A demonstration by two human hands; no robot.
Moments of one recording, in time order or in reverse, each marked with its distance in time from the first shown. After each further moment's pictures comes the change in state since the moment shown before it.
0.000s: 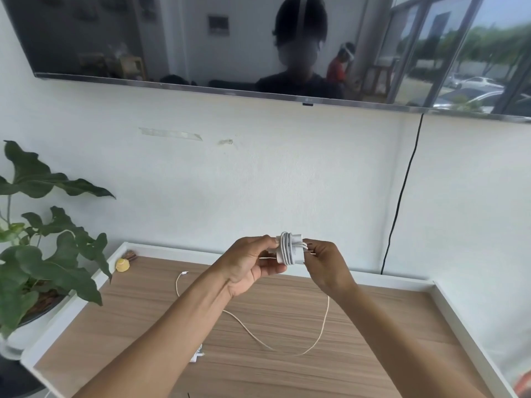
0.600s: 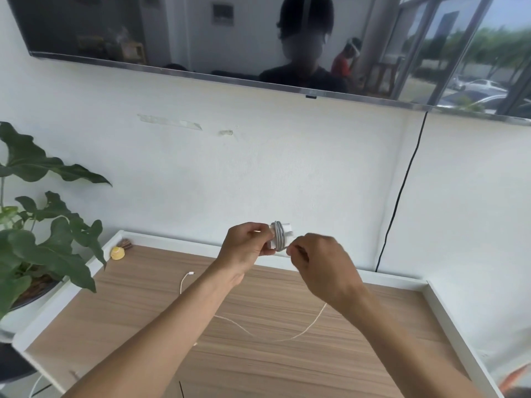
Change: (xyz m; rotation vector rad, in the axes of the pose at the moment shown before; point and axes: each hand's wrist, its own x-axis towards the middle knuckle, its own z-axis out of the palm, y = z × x) left_hand 0.021 -0.015 -0.001 0.261 0.365 0.215; right_hand -0.020 -0.027 -0.007 -0.730 0.016 -0.187
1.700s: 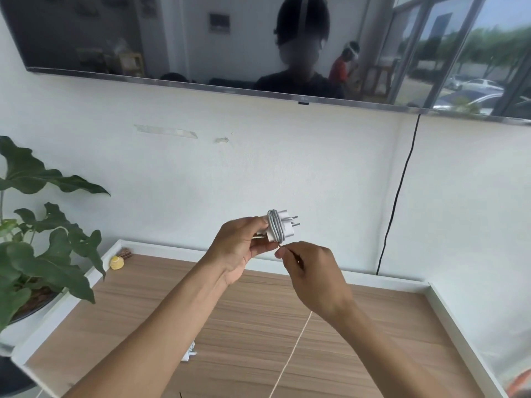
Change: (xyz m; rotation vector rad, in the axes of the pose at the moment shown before) left_hand -0.016 0.041 0.002 -0.245 -0.127 -0.040; right_hand -0.005 -0.003 0.011 0.330 0.099 0.004
